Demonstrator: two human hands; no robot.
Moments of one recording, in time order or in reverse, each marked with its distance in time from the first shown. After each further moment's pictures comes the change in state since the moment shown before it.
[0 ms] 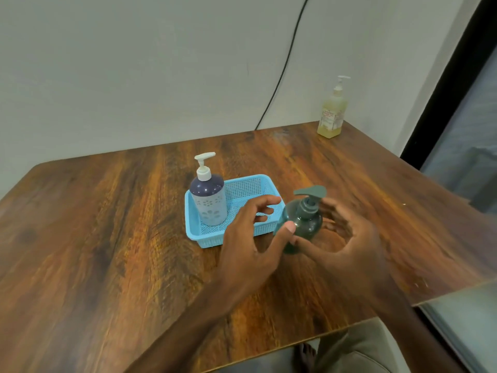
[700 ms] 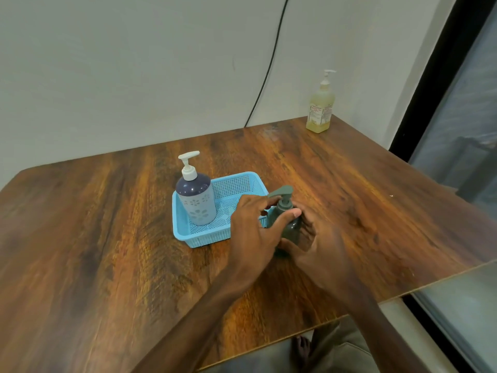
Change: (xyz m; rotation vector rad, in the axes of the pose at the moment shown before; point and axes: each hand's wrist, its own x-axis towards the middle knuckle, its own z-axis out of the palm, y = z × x) left_hand 0.025 -0.007 0.042 0.117 0.062 -0.002; right_hand -0.001 0.035 0.022 -0.021 -0.086 0.145
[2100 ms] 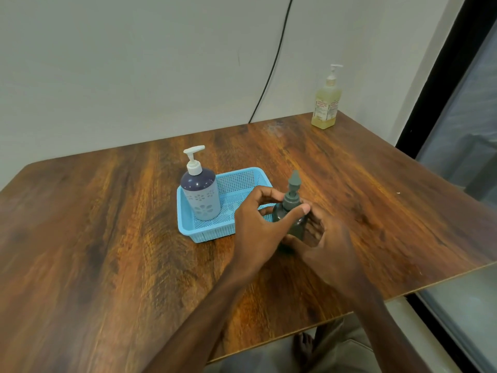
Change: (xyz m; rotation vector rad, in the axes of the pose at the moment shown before) left_hand 0.002 -0.002 0.003 -0.272 -0.016 -0.143; right_hand -0.002 0.000 0.002 0.014 0.026 0.014
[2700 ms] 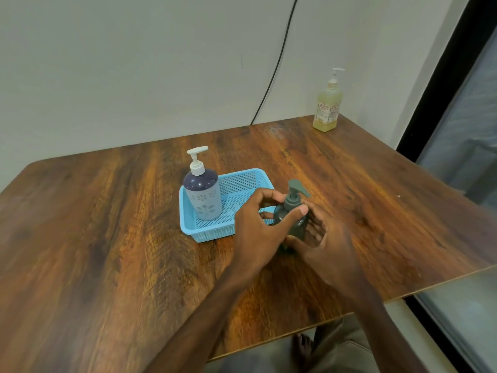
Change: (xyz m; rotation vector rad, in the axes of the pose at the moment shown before) left_hand -0.003 0.003 -0.005 0.009 -0.013 0.004; right_hand -0.001 -0.003 -0.001 0.063 -0.005 0.018
